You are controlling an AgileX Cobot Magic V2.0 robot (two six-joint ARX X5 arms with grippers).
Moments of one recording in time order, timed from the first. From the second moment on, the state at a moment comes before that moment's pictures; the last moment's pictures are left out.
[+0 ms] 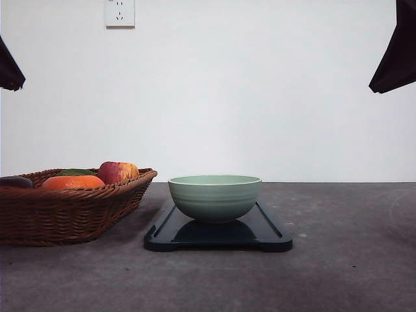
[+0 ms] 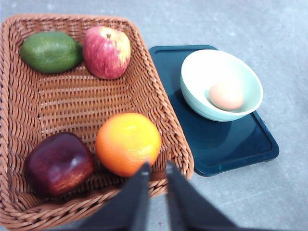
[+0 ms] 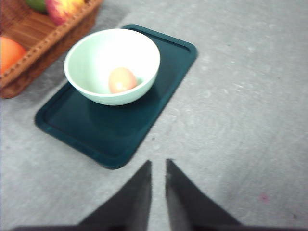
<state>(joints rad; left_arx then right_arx) -0.52 0.64 0.60 -0.47 -0.06 -0.29 0.48 0.74 0.63 -0.46 -0.07 0.05</state>
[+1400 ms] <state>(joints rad) 0.03 0.01 0.03 -0.14 0.00 -0.11 0.48 0.73 0.63 -0.45 -0.08 0.05</state>
